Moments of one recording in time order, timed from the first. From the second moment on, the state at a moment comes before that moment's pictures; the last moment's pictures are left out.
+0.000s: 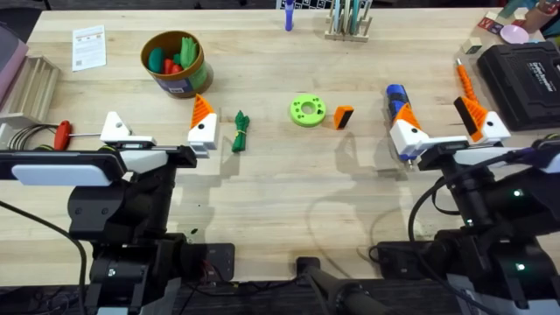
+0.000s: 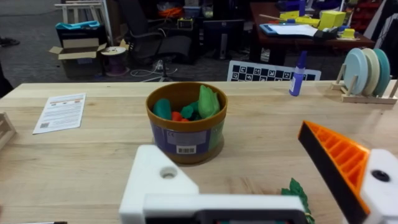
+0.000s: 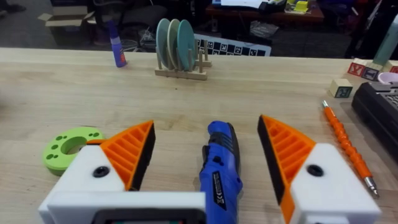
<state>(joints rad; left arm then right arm) -0.01 0.00 0.01 -0.02 0.01 -0.02 0.00 0.00 0.01 -0.09 -0.04 0.00</state>
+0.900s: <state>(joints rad) -0.01 0.10 0.39 -0.30 -0.01 -0.02 0.00 0.09 0.41 -0.25 -0.05 0.00</state>
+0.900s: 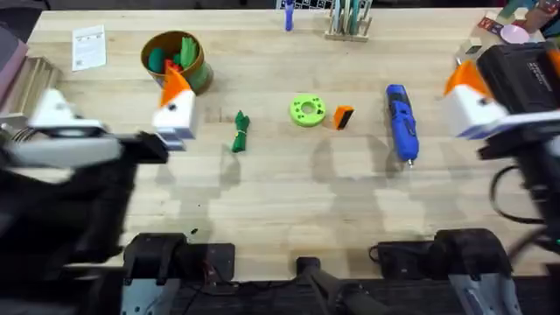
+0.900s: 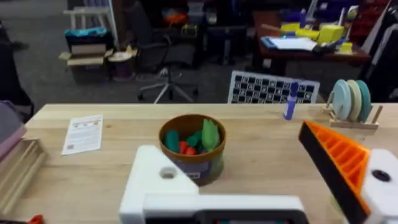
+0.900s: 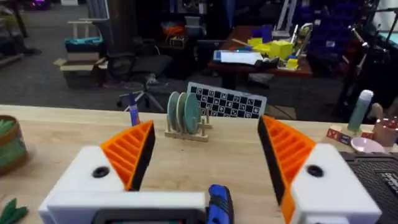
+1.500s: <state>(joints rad) -0.01 0.87 0.97 -0.90 -0.05 -0.05 0.00 0.82 0.98 -0.94 -0.05 0.00</state>
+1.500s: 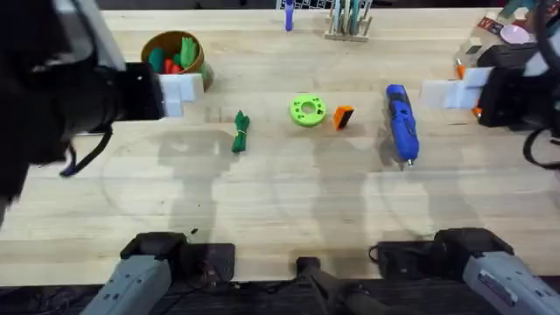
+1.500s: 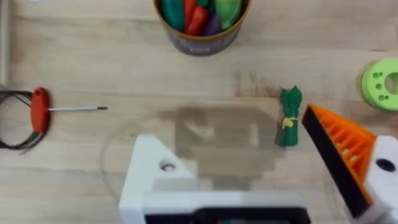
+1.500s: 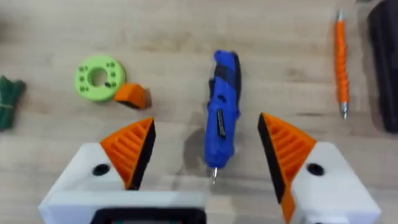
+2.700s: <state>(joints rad) -0.27 1.59 1.03 -0.87 0.03 -0.25 0.00 0.97 1.01 -1.06 -0.05 0.00</state>
